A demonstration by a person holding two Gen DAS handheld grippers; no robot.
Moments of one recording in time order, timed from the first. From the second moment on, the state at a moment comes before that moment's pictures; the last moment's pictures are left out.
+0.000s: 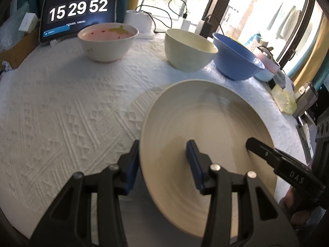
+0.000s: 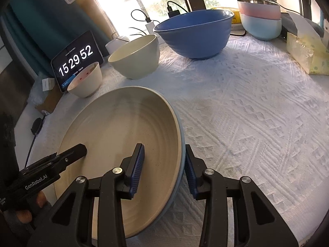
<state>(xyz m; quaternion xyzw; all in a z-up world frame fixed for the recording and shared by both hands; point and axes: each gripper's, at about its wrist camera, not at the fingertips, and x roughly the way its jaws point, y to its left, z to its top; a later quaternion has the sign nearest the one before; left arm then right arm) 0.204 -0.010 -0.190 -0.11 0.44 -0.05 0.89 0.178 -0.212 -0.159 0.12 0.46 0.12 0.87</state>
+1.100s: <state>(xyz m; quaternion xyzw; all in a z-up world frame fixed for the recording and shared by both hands) 0.206 0.030 -0.188 -0.14 0.43 -0.03 0.89 0.197 -0.175 -0.152 0.10 0.46 0.12 0.88</state>
